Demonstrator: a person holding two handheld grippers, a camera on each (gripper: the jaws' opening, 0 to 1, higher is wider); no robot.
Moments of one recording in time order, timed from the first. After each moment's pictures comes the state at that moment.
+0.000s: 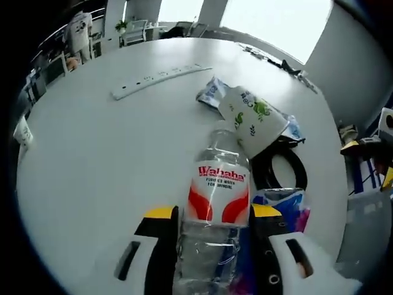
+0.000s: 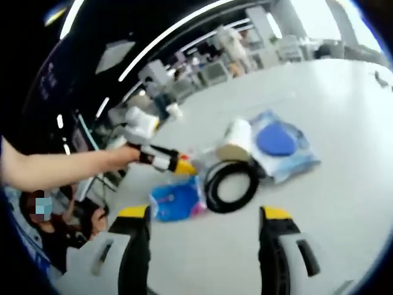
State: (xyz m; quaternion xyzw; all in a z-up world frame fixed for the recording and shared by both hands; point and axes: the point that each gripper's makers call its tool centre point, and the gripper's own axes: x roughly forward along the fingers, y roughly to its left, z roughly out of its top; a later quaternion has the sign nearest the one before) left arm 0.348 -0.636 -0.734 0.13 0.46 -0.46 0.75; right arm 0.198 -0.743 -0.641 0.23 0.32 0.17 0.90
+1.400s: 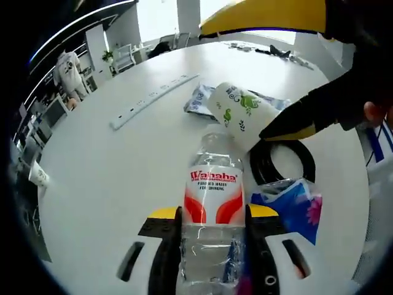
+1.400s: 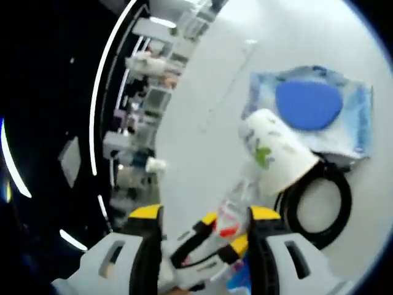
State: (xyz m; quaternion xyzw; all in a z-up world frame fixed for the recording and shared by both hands) left arm 0.348 -0.640 -0.726 0.23 0.37 -0.46 0.77; right arm 0.346 -0.685 -0.652 0.53 0.35 -0.03 0.77
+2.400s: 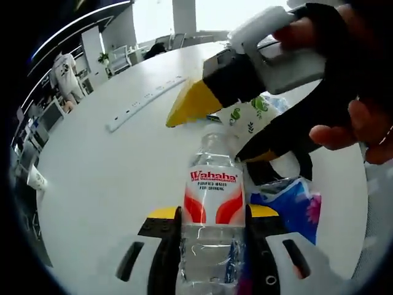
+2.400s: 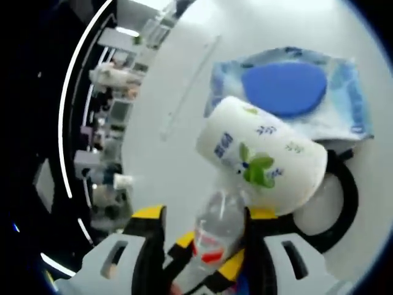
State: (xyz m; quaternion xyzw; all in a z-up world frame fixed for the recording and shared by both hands) left arm 0.344 -0.642 -0.727 0.24 0.37 -0.48 0.76; right arm 0.358 -0.680 -0.694 0.54 0.38 -0.13 0.74
